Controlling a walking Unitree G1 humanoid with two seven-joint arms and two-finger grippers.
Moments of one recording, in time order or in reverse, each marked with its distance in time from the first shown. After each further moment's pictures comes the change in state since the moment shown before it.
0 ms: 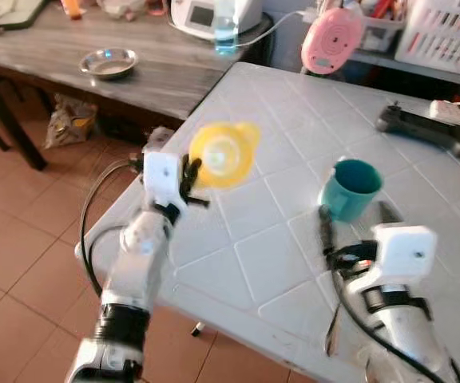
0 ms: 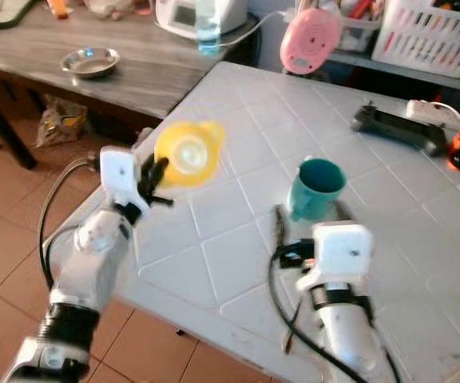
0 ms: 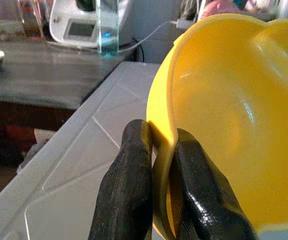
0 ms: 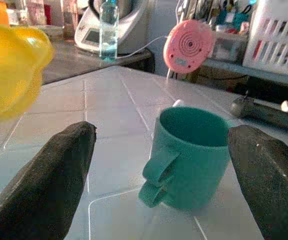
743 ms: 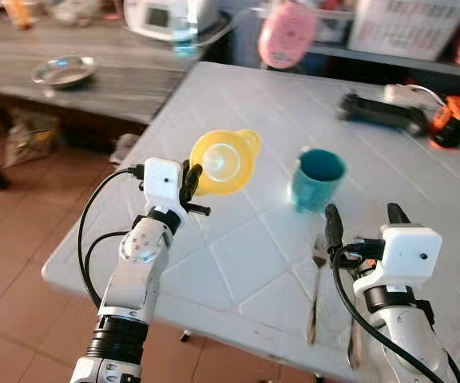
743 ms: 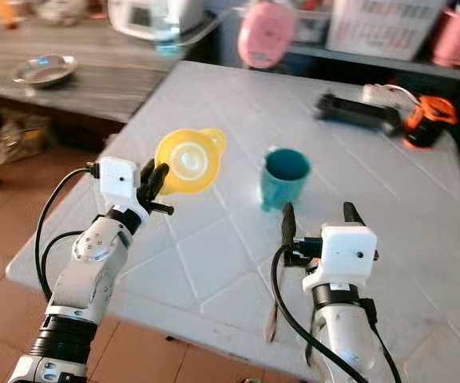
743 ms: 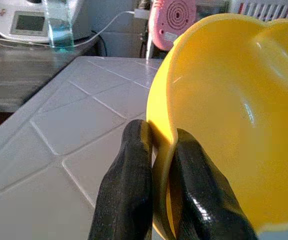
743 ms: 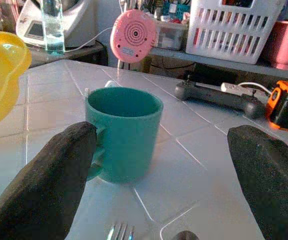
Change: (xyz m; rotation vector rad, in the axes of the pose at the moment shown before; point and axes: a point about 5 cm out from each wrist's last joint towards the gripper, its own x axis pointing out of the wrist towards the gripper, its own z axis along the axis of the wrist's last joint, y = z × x) left arm -0.011 -0.002 -0.007 0.018 0.043 0.014; right arm 0.000 -0.002 -0.005 -0.006 0.006 -0.053
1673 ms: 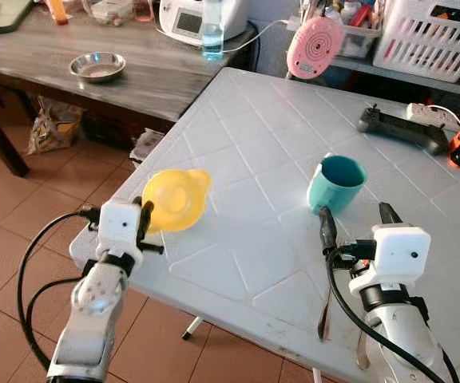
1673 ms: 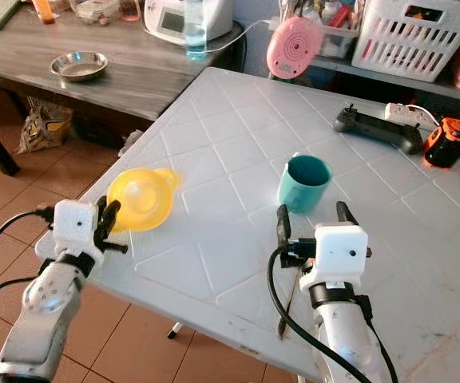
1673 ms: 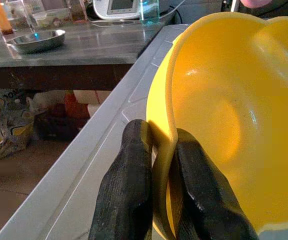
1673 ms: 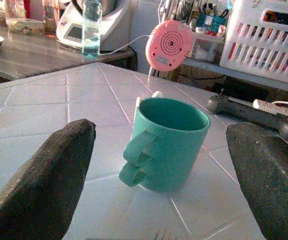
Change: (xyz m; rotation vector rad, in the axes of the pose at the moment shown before) left arm -0.067 0.046 -0.030 0.168 0.098 0.161; right arm 0.004 0.000 -0.006 -0.015 0.004 0.035
